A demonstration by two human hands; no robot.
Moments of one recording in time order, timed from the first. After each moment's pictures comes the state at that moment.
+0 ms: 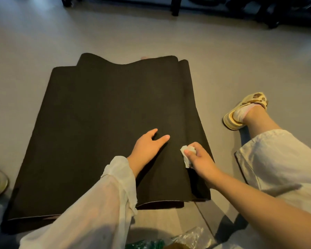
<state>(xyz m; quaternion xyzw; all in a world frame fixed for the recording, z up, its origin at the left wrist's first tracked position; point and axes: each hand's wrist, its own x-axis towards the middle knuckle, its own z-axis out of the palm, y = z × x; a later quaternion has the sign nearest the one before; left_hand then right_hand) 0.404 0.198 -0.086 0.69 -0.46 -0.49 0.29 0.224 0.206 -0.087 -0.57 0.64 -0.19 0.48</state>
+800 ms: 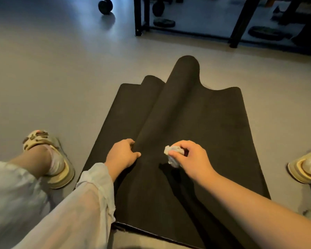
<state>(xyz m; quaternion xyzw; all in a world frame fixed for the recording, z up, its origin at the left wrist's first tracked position) 0.598 0.236 -0.067 0.86 -0.41 -0.26 0.14 0.394 0.181 -0.038 -0.77 0.45 -0.21 0.40</state>
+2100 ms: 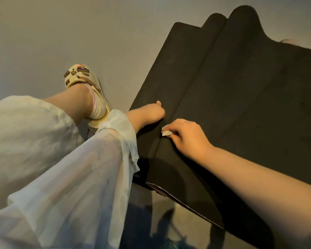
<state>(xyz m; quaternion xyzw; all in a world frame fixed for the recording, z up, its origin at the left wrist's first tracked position) 0.680 0.247 -0.117 0.83 -0.34 -0.43 0.11 0.522 0.214 -0.111 -0.93 0.22 -0.02 0.29</state>
